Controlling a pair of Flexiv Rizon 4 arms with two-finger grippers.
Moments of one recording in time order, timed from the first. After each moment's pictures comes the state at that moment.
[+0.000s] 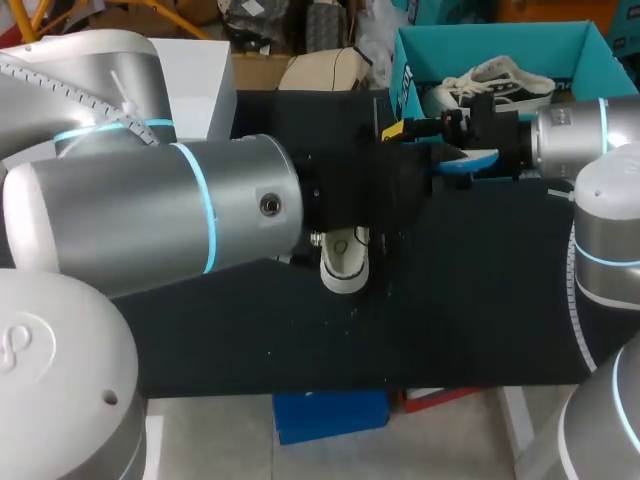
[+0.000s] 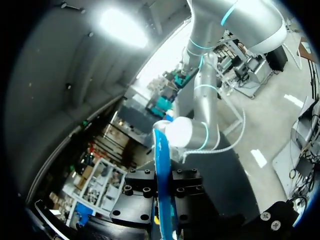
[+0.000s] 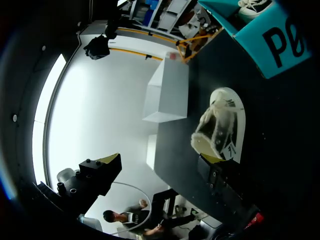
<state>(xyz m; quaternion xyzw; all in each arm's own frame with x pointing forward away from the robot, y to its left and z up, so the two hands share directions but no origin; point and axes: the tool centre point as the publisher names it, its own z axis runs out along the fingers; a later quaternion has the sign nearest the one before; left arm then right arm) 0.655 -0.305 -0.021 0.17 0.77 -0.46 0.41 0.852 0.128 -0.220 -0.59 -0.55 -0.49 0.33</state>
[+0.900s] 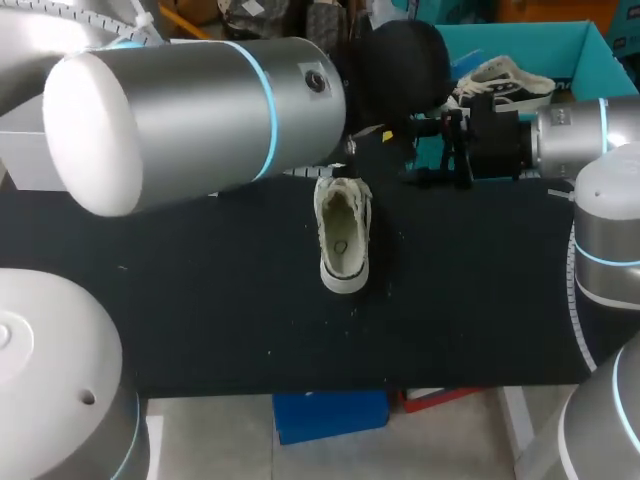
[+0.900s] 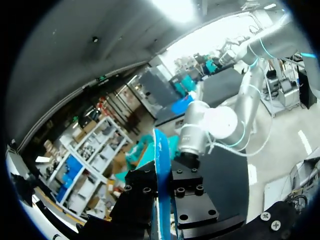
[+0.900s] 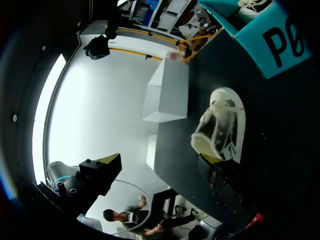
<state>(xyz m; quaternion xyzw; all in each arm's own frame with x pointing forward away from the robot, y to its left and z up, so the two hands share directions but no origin) 0.736 -0.298 0.008 -0.02 0.81 -0.45 0.37 0.852 0.128 -0.220 -0.59 -0.55 -0.49 0.33</state>
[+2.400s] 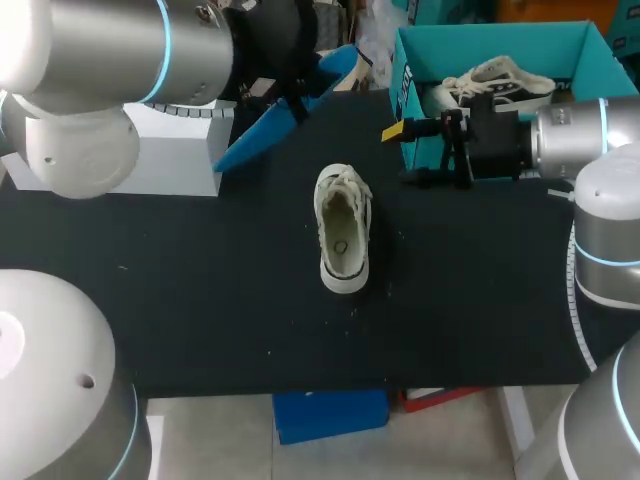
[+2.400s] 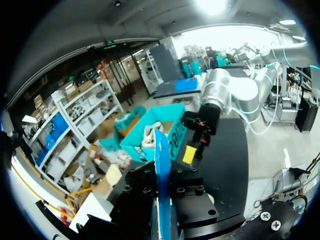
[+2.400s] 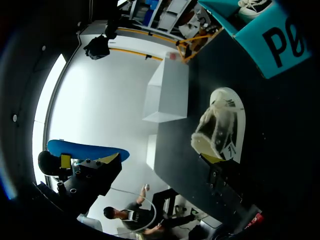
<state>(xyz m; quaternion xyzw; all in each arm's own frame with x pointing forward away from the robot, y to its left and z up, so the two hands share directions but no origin) 0.838 -0.187 -0.065 -0.12 0.86 -0.41 0.26 0.852 0.128 -0.220 -0.59 -0.55 -0.49 0.33</state>
